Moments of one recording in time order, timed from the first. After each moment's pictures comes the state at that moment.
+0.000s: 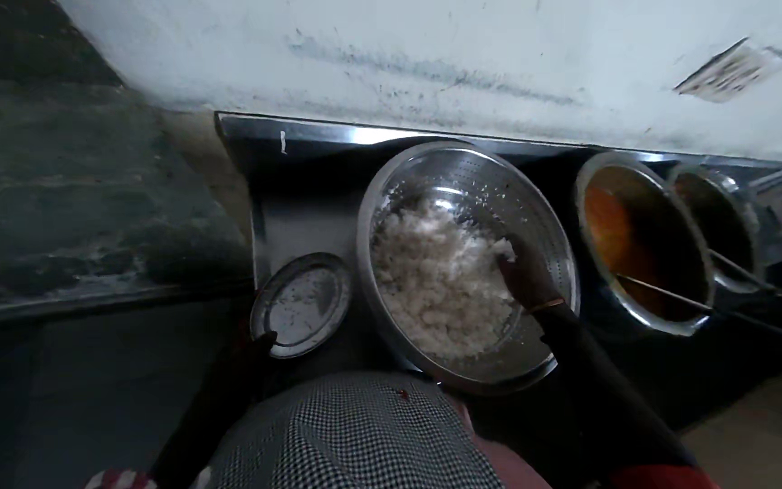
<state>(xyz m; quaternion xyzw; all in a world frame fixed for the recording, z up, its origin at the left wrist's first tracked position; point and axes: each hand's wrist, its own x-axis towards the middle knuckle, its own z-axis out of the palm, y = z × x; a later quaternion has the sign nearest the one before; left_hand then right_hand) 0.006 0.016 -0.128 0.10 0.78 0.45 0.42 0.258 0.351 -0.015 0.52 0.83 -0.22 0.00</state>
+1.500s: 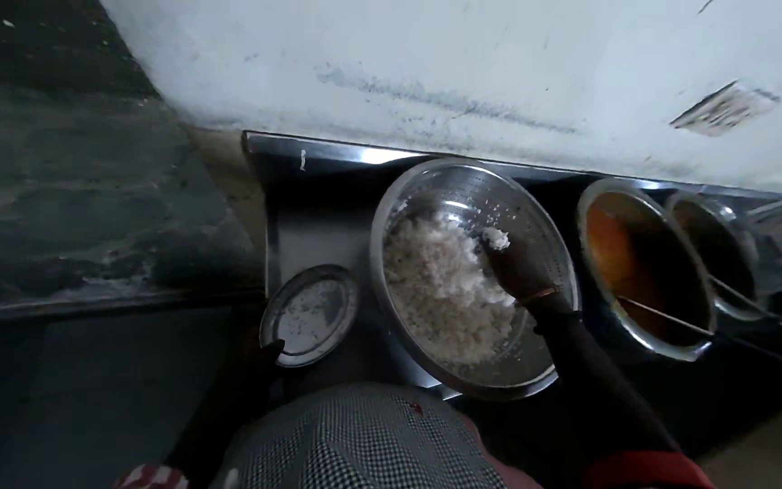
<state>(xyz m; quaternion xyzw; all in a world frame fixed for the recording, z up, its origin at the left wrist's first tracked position) 0.006 0.016 -0.128 0.06 0.73 0.52 0.44 0.205 0.358 0.007 0.51 0.85 -0.15 0.04</state>
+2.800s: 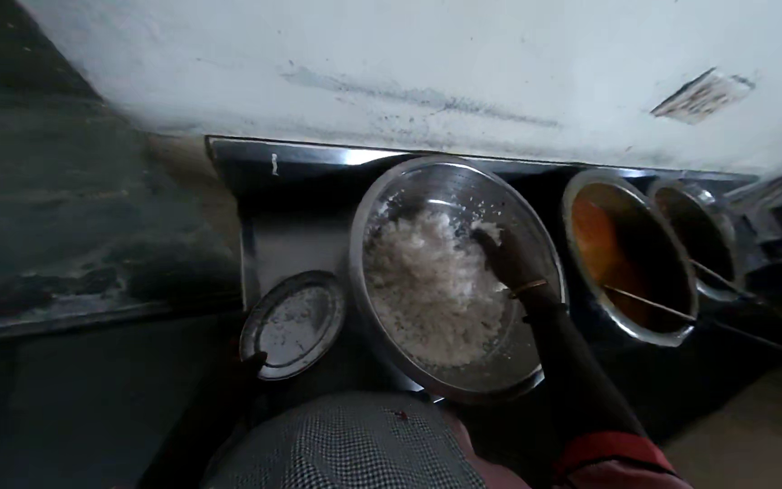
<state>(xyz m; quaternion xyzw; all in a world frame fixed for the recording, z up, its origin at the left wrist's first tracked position) 0.000 0.023 -0.126 0.09 0.75 0.48 0.44 0.226 0.396 -0.013 0.55 0.80 -0.22 0.00</state>
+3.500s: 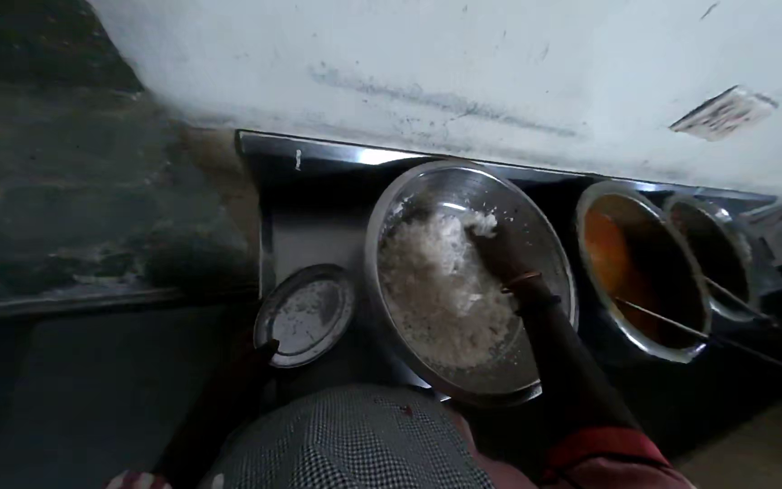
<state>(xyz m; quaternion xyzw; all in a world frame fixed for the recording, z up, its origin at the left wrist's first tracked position) 0.003 0.014 -0.129 0.09 0.75 0.50 0.43 0.186 0.385 -0.015 0.51 0.82 -0.26 -0.01</state>
